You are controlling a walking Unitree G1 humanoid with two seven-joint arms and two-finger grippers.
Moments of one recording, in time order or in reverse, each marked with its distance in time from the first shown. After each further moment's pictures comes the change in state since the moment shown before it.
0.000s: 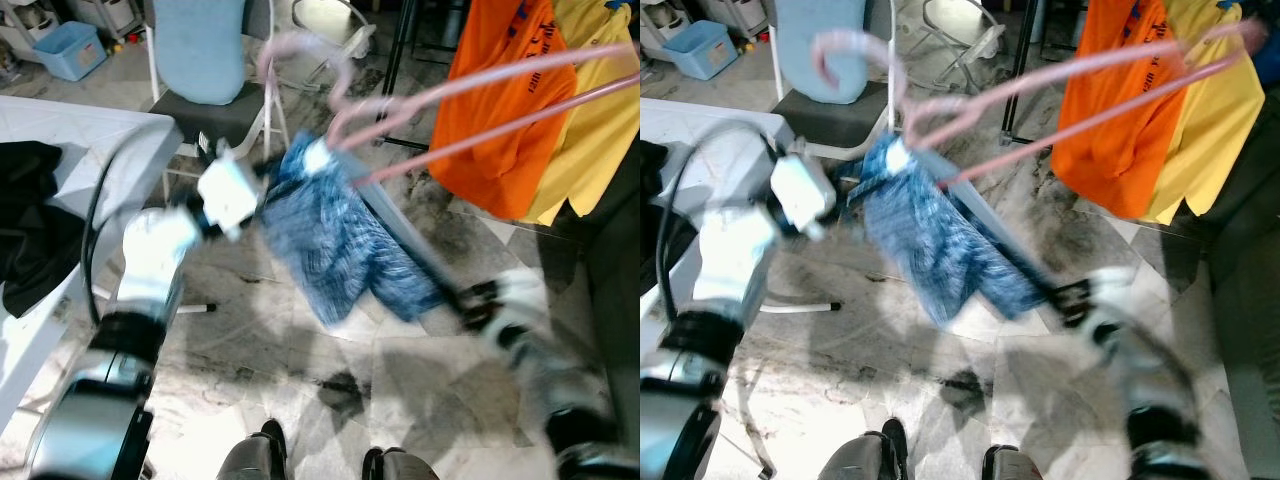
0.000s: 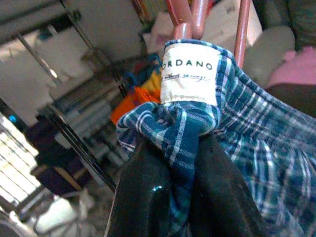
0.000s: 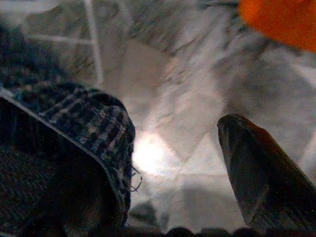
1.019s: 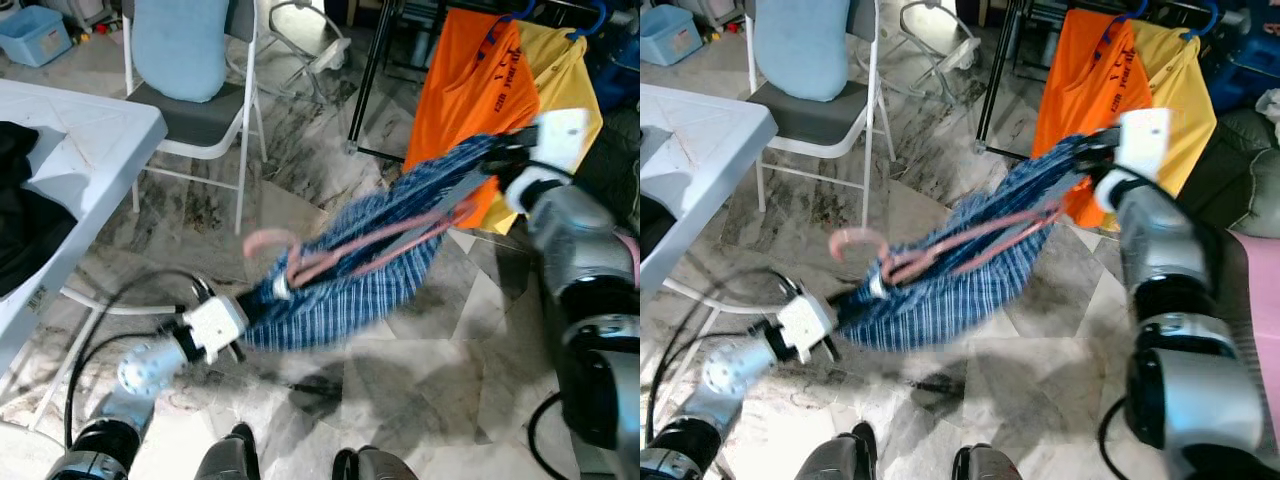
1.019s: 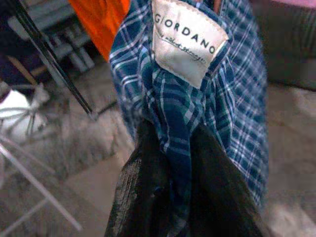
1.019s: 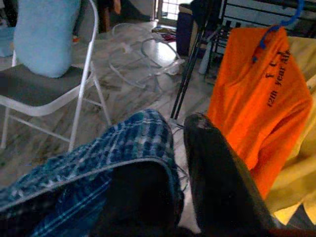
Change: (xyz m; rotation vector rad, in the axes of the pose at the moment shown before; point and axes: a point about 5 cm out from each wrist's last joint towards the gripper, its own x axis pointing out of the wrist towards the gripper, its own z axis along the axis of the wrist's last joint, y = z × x) left arm -0.097 -0.109 -0.075 -0.185 0.450 -0.029; right arm 0.037 0.033 0.169 -0.178 -0.353 0.033
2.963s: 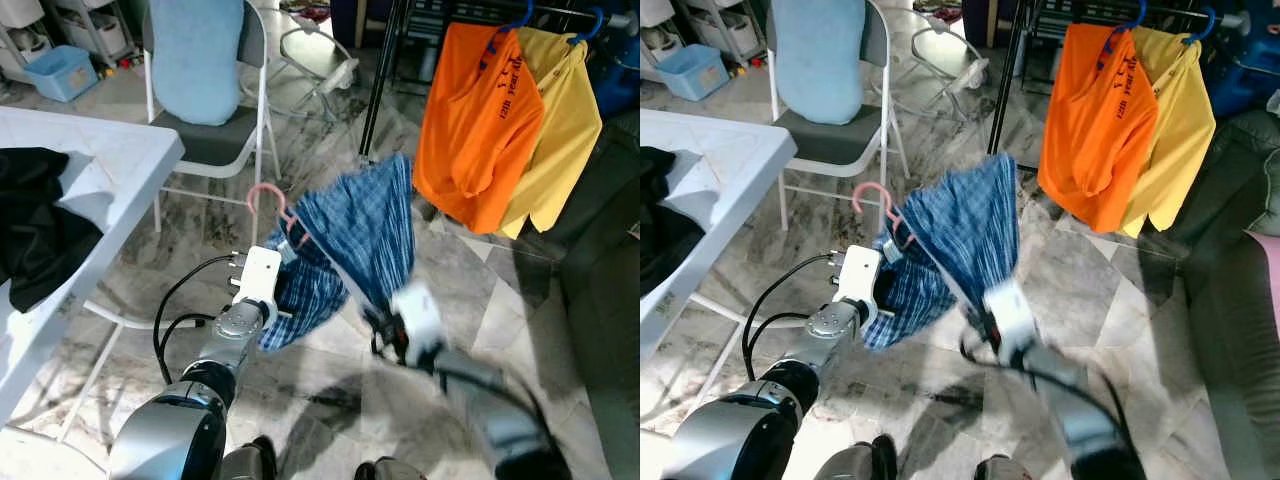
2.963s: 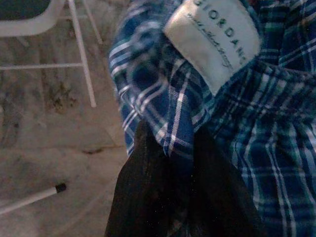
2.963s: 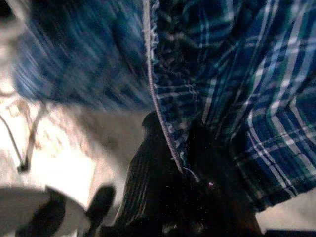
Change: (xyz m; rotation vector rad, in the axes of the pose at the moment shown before) left arm 0.089 -0.005 -0.001 -0.579 0.388 0.453; right arm -0.120 0.125 -0.168 -0.021 0.484 0.431
